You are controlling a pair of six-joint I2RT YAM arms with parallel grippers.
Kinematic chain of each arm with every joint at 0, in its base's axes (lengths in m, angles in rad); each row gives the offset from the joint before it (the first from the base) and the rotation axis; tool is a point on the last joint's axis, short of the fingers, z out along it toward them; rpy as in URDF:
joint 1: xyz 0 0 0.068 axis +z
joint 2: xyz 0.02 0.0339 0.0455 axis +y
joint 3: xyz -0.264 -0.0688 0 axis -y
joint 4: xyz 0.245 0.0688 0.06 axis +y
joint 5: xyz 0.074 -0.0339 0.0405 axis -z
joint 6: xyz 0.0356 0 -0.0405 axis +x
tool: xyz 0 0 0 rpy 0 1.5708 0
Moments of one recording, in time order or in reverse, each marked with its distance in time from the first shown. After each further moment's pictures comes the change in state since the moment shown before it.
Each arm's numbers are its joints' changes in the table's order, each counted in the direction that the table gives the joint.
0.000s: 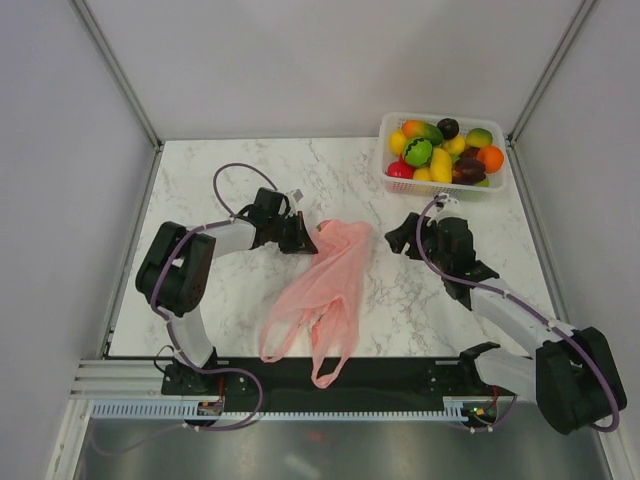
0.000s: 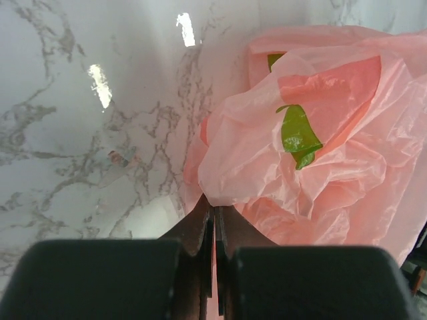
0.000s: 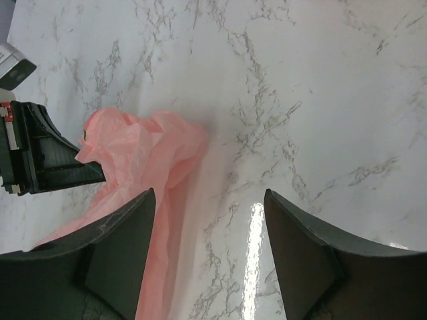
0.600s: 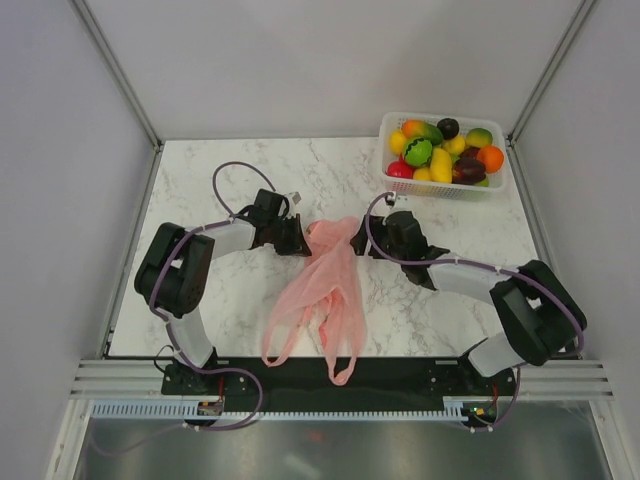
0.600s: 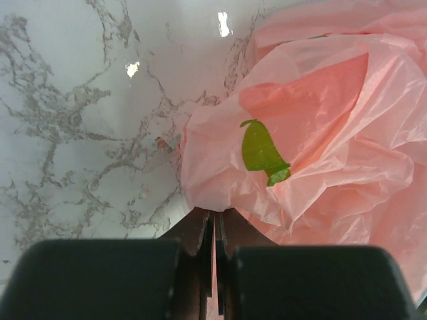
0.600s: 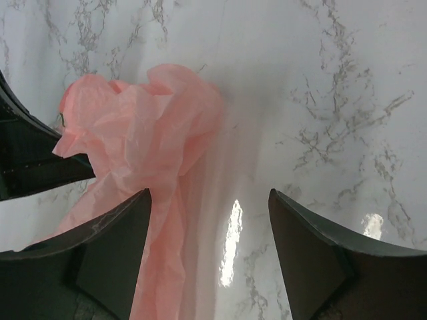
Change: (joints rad) left arm 0.001 -0.014 0.000 0.075 -0.118 0.075; right arm 0.215 0.372 0.129 -0.108 0.083 0.023
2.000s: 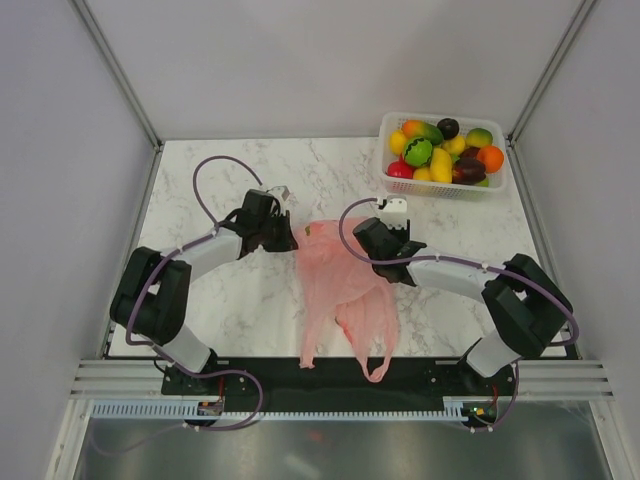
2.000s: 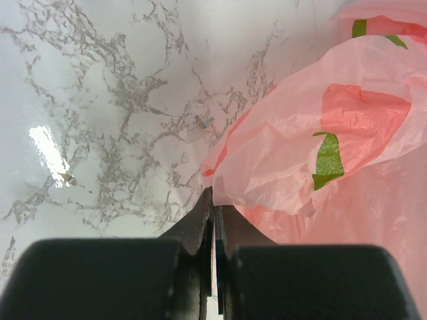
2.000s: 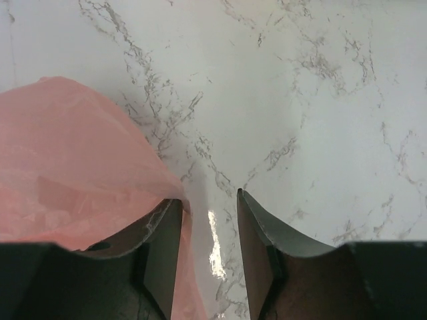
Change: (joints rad) left arm -0.001 -0.209 -0.093 0.008 -0.183 0.061; right arm 0.198 0.109 0.215 0.439 0.787 -0.026
